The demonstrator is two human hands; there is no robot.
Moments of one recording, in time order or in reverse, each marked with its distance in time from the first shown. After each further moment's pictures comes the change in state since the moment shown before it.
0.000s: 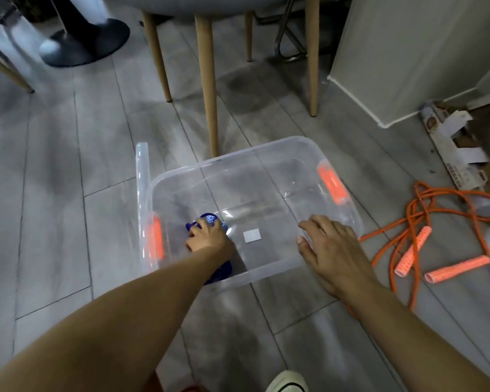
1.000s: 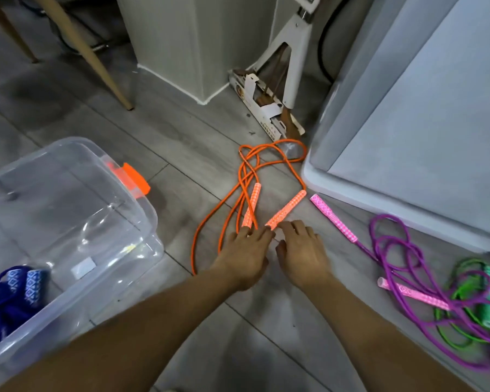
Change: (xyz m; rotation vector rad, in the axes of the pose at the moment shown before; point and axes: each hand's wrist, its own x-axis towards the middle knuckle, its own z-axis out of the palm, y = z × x) left_hand -0.183 0.312 0.114 0.278 0.093 1.313; right_hand -0.165 0.237 0.011 -0.021 0.066 0.670
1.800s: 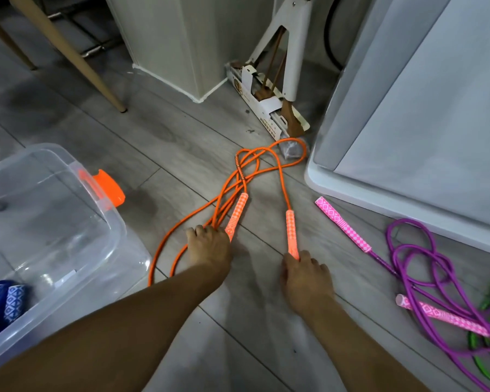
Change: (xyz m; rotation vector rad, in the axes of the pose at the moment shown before) left_hand 0.054 -0.050 0.043 0.357 -0.052 -0.589; right_hand 0.005 0.036 0.069 -0.083 -0.241 0.076
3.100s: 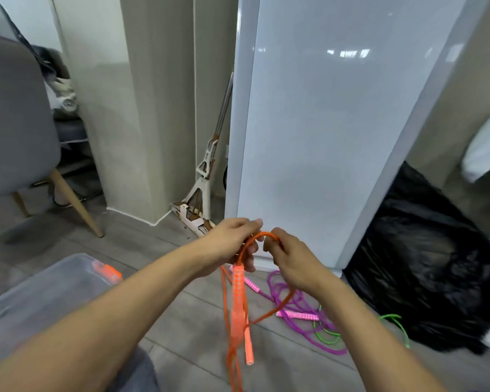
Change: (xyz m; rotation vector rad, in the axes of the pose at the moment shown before) left_hand -0.375 -0.005 -0.360 -1.480 -0.311 0.717; right_hand -0.347 0.049 -0.337 0.672 0.486 -0.188
